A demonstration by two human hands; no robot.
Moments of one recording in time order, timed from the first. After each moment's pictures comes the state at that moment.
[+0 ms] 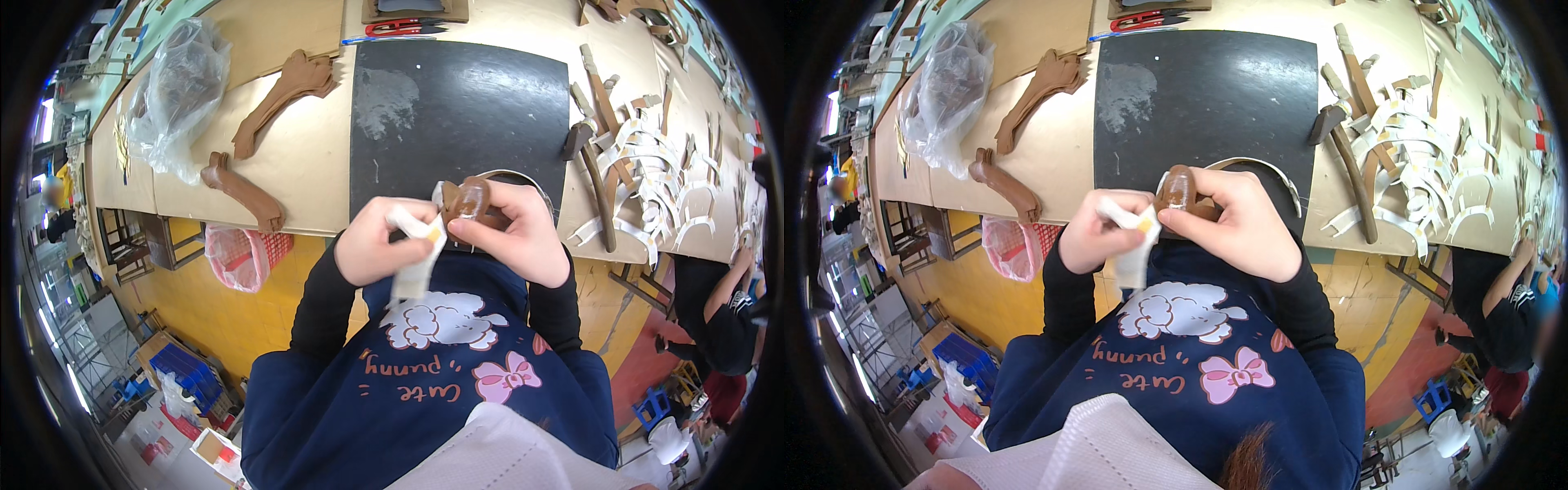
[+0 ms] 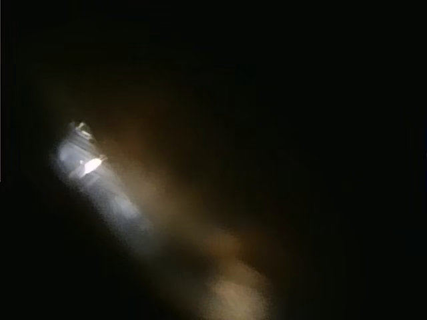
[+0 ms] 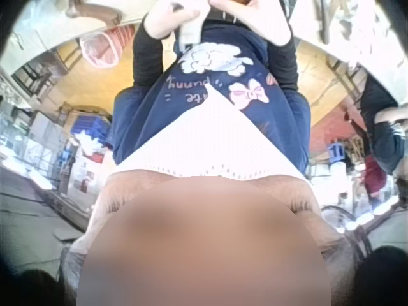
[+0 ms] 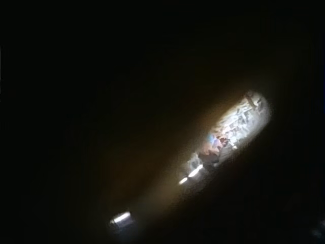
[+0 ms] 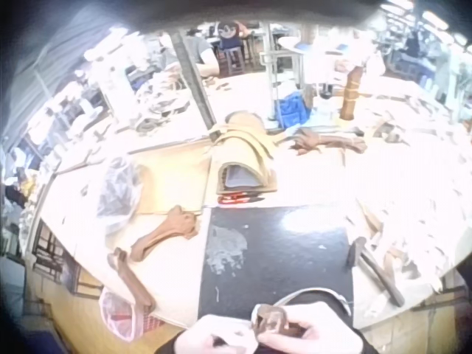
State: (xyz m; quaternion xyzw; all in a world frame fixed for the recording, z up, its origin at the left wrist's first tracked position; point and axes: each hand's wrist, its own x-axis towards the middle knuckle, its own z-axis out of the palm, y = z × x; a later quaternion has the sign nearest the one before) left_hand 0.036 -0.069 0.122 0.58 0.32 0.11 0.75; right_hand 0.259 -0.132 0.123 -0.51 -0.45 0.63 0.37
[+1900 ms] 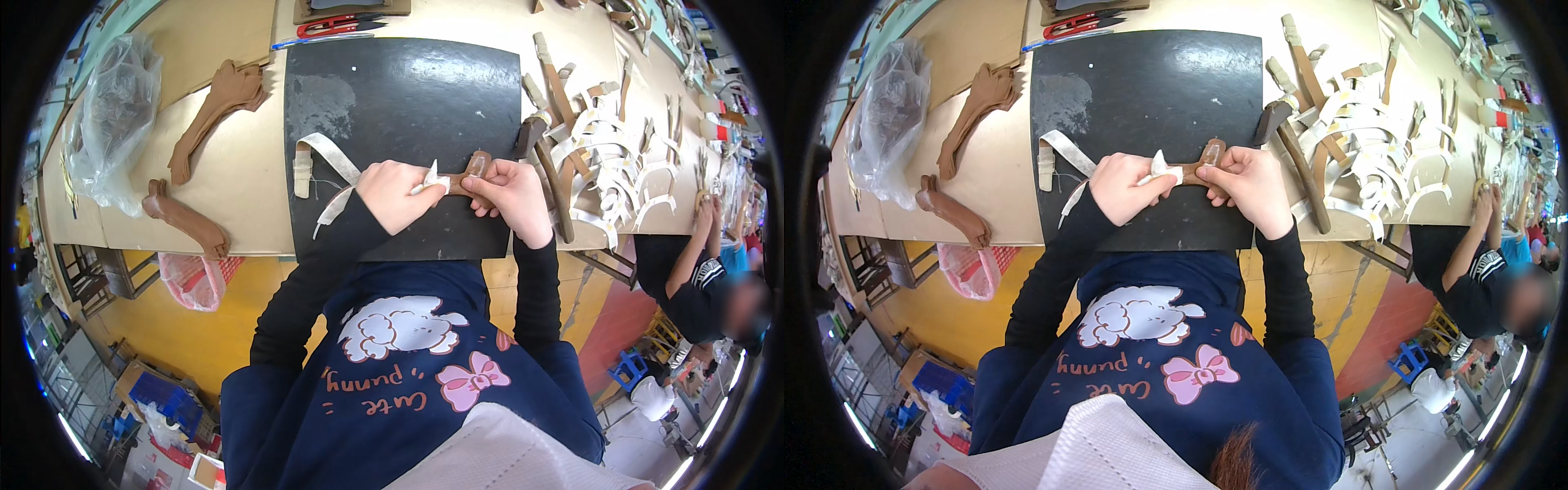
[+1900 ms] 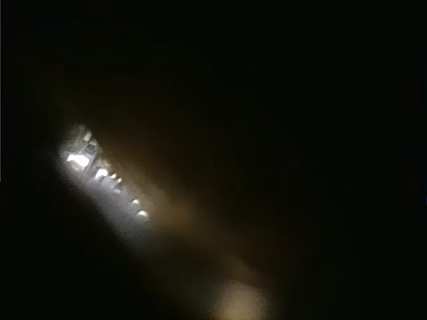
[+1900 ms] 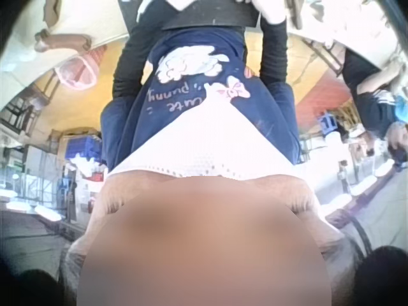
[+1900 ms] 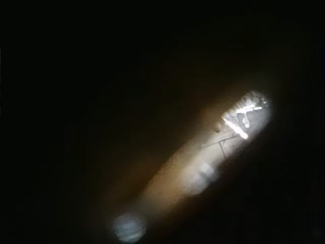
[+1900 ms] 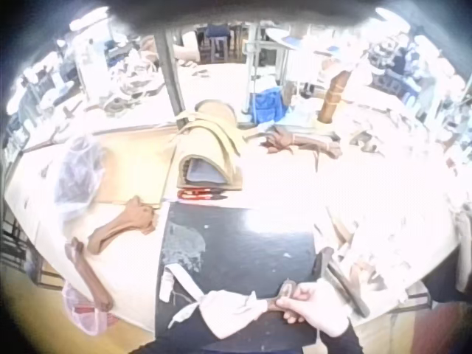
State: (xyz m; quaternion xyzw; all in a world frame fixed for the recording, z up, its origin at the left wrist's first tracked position) left_hand 0.123 -0.046 0.041 0.74 0.38 0.03 0.55; right_hand 0.326 -0.133 0.055 -0.72 -0.29 0.57 0.29
